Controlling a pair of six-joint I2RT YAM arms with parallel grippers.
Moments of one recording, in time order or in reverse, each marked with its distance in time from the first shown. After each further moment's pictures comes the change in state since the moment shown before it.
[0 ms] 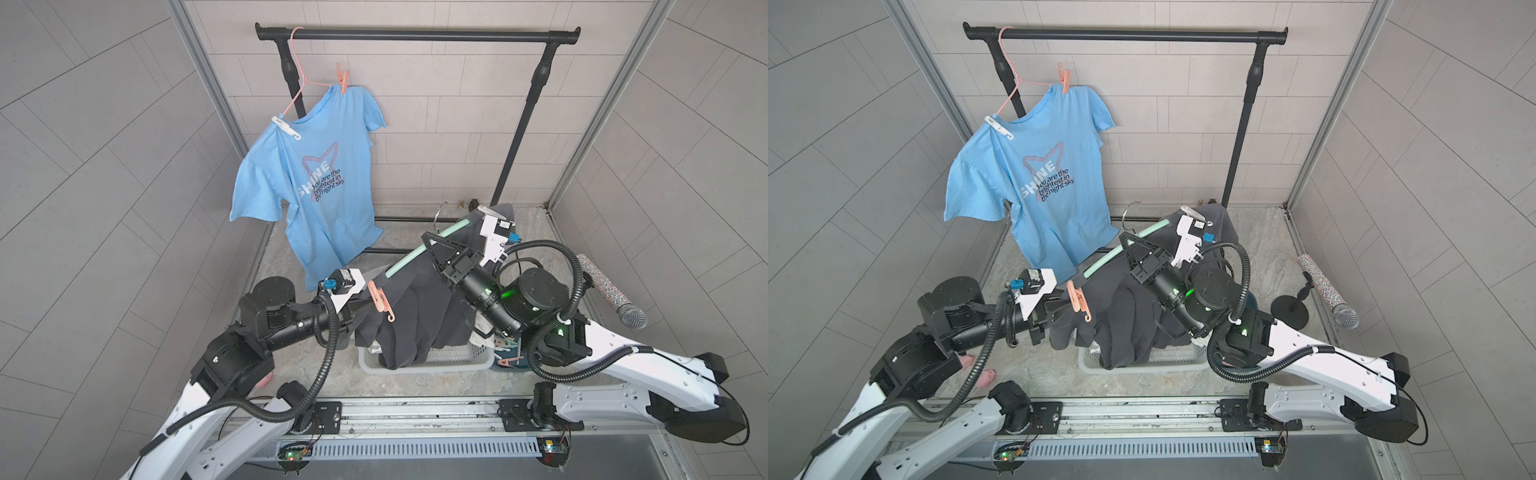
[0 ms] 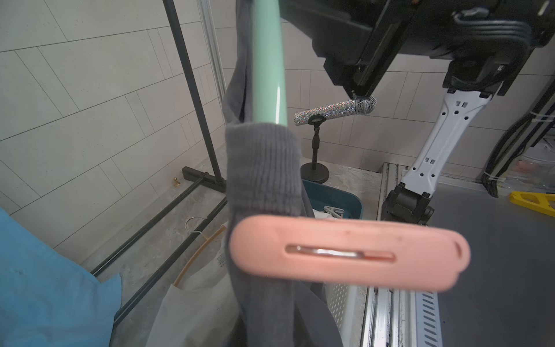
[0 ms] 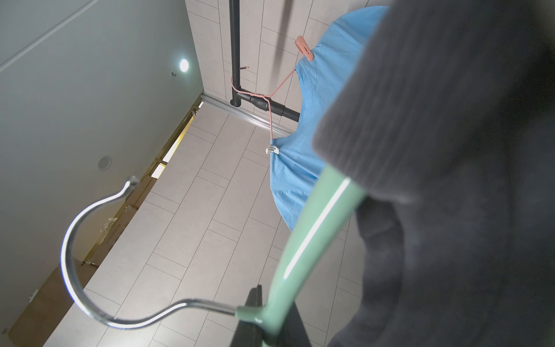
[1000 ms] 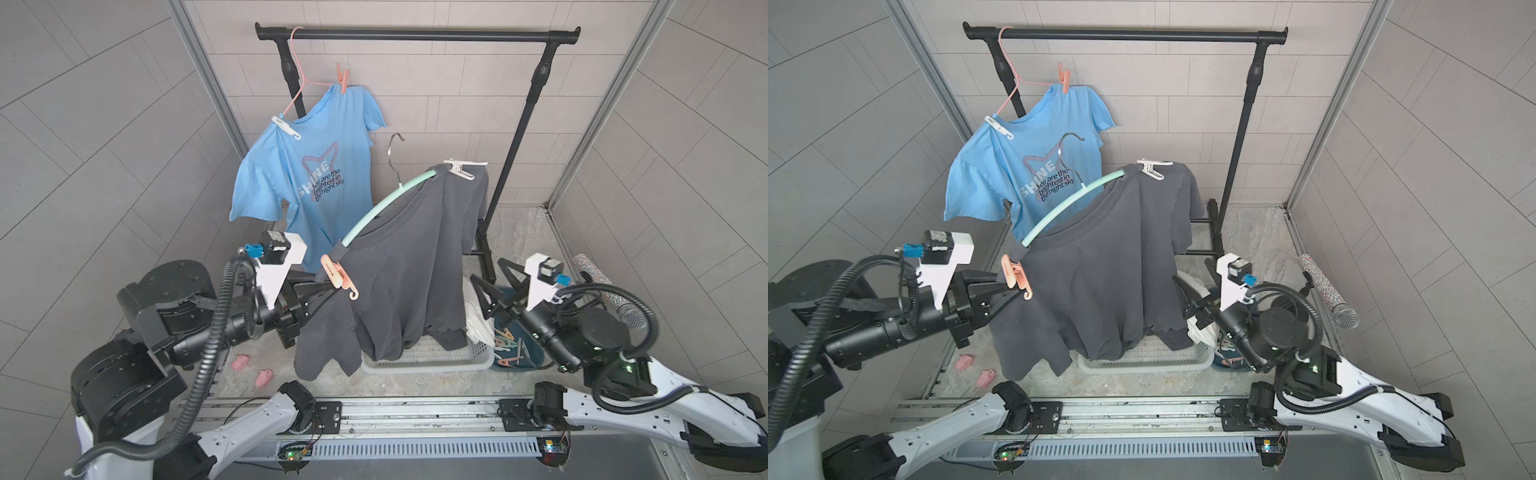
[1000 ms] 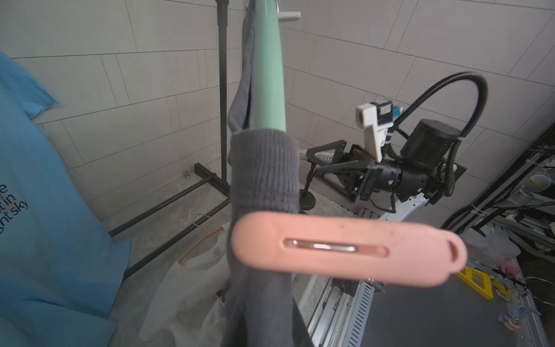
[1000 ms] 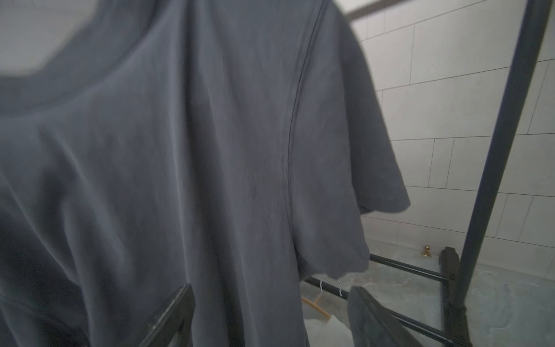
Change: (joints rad) left arm 0.000 0.245 0.813 -0.547 -0.065 -0.261; right arm -0.005 -0.428 -0.351 -0.306 0.130 -1.005
